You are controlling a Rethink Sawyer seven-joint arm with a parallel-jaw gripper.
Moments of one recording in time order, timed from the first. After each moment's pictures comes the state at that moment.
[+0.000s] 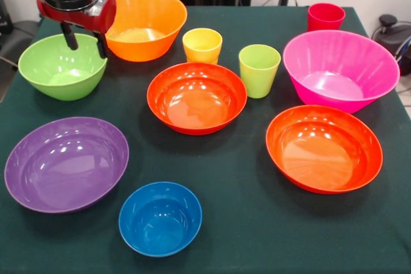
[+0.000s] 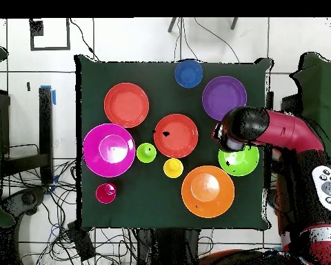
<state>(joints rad) -0.68 -0.55 0.27 1.38 -0.42 0.97 1.86</state>
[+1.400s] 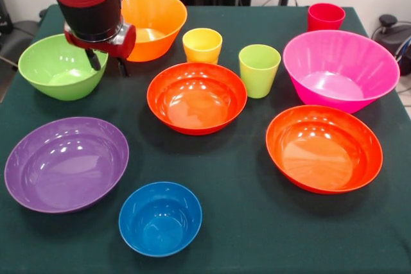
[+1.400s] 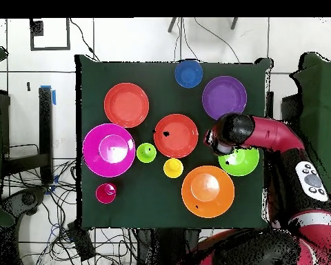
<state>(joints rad) -0.67 -0.44 0.28 1.38 -0.44 0.92 1.86</state>
